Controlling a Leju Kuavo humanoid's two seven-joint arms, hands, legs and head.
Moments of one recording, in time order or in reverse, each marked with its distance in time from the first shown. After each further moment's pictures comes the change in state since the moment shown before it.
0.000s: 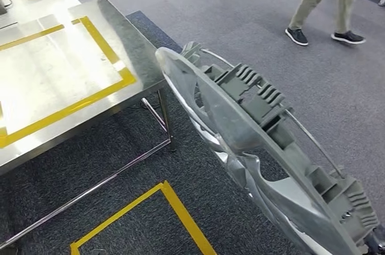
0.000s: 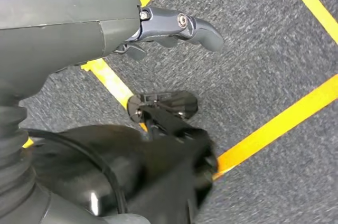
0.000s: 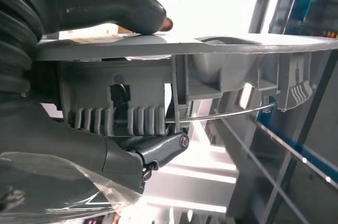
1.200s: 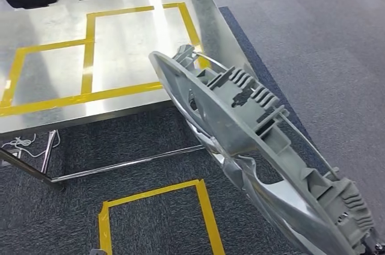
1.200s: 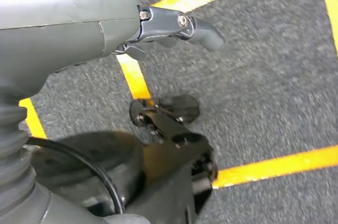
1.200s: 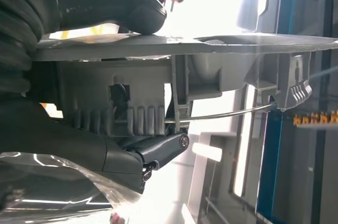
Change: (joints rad) left arm 0.001 0.000 0.000 0.000 0.000 0.000 0.000; right arm -0.003 0.000 0.001 0.000 0.000 0.000 0.000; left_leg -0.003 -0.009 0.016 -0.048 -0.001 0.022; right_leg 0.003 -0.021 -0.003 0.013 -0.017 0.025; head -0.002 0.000
